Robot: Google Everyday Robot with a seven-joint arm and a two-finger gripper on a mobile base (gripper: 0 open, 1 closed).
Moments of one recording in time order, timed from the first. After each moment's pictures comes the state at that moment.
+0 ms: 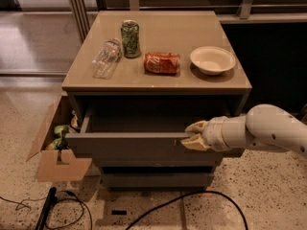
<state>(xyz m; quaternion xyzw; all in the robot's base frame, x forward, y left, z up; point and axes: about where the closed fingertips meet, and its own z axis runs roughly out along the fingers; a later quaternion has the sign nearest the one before) 0.543 -0.125 0.671 -0.52 0.75 0.14 0.38</state>
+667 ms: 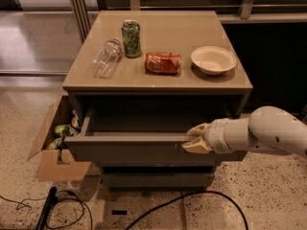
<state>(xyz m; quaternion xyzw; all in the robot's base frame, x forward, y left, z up) 0.535 -0.128 0.672 -0.52 0.75 0.14 0.38</state>
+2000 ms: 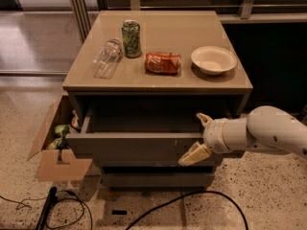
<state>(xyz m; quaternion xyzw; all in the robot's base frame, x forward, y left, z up) 0.535 -0.128 0.672 -0.52 0.75 0.15 0.38</state>
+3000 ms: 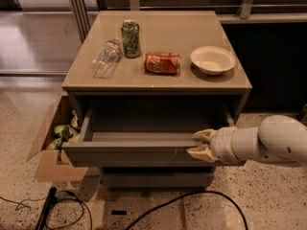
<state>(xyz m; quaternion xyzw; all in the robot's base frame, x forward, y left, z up) 0.505 -0.139 0.668 -0.52 0.75 0.16 0.38</state>
